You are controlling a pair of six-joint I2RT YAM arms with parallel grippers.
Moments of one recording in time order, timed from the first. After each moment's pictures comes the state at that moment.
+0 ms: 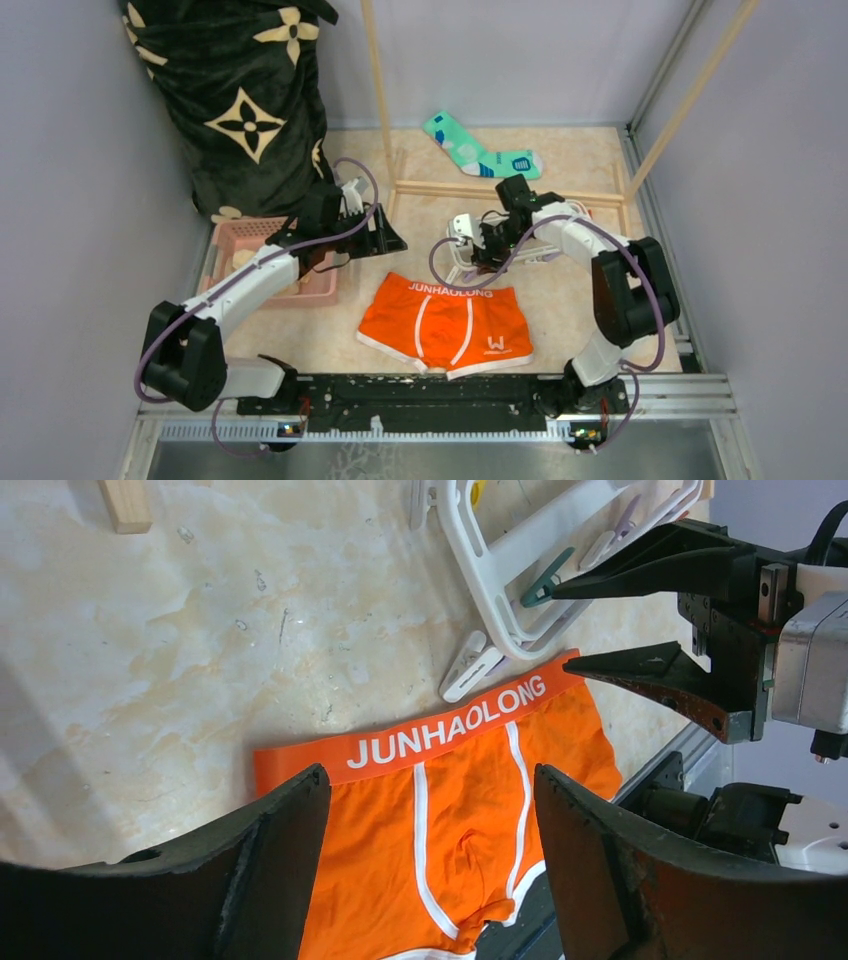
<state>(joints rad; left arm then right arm) -0.44 1.32 0.86 -0.19 0.40 -0.57 0.38 1.63 1.10 -0.73 -0.65 -1.24</state>
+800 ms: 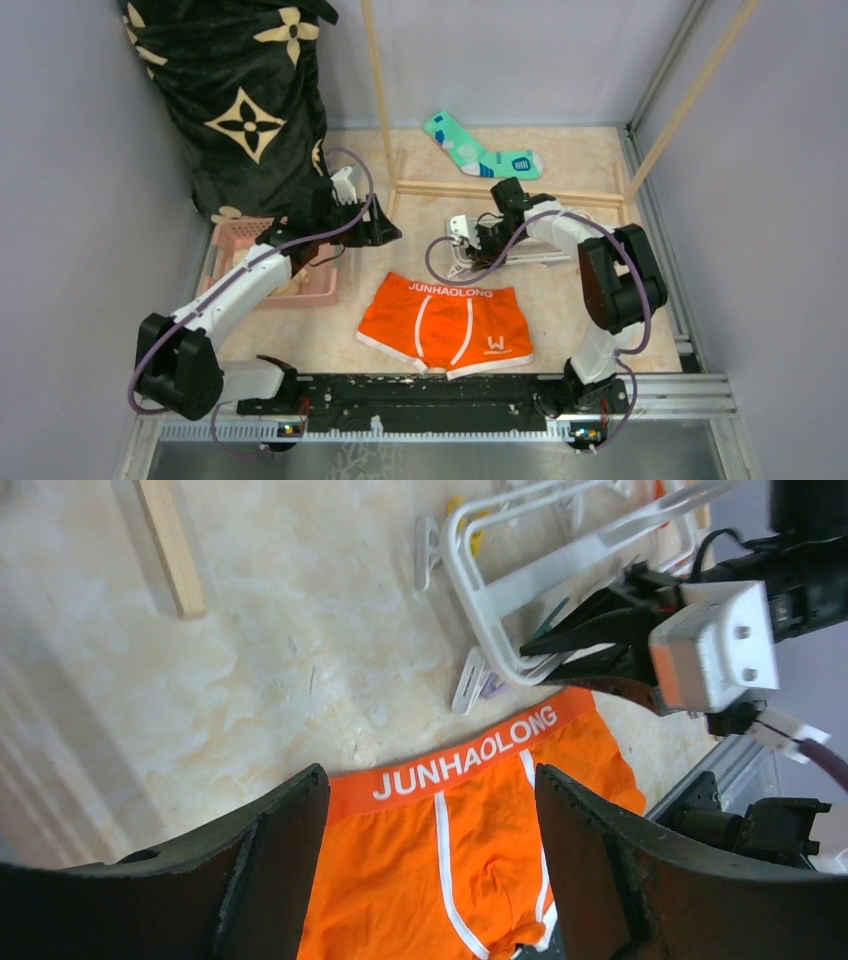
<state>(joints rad) -0.42 1.30 0.91 -0.22 0.37 -0.48 0.39 1.73 1.10 -0.65 -0.68 -1.22</state>
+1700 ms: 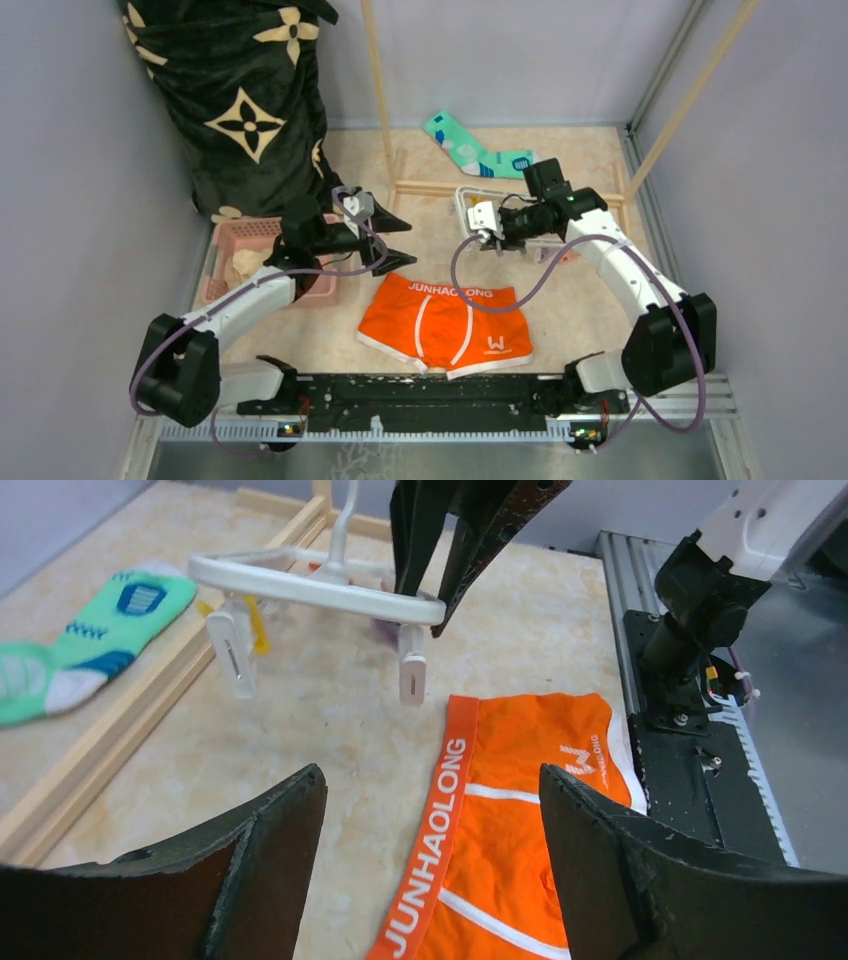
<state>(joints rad) -0.43 1.24 0.65 0.53 0.98 -0.05 0.34 1.39 1.17 -0.84 -0.77 -1.34</state>
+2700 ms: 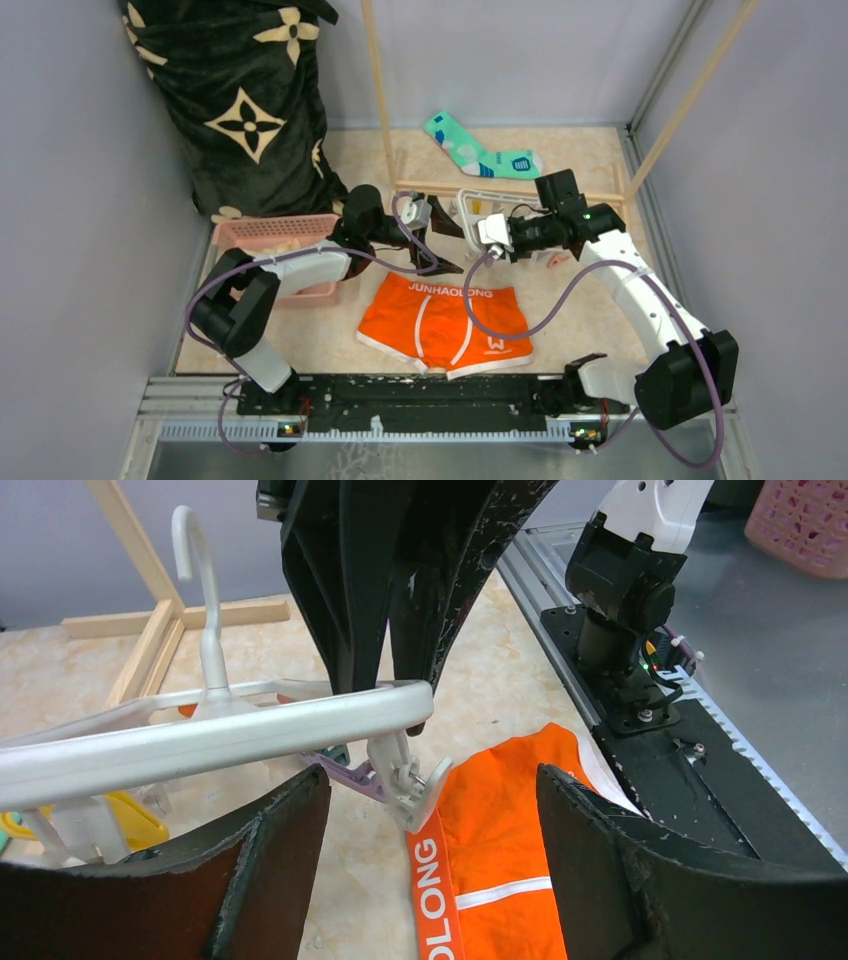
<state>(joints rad) -0.67 1.64 0.89 0.81 1.12 0.04 0.34 1.21 1.10 -0.86 -0.84 -1.35</state>
